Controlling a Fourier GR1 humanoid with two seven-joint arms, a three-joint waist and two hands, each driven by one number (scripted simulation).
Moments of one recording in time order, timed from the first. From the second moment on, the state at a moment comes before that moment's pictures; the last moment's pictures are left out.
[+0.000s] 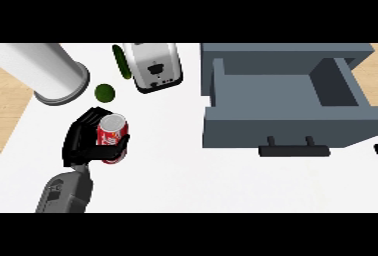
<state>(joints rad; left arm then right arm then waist) -0.24 0.05 0.23 -1.16 0.05 -0.07 -0.29 0.31 -0.01 -0.27 -2.20 -0.12 0.22 0.10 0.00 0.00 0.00</state>
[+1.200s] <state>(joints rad) -0.71 0.00 -0.16 -1.37 -0.02 0.33 0.22 0.30 -0.02 -0.28 -2.18 -0.12 0.21 0.08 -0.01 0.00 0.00</state>
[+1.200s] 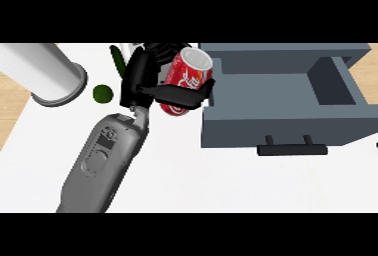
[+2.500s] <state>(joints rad) -1.40 0.00 -0.30 -0.69 0.27 0.57 0.20 0.25 -0.03 -0.26 -2.19 -0.10 0.20 0.13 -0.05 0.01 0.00</state>
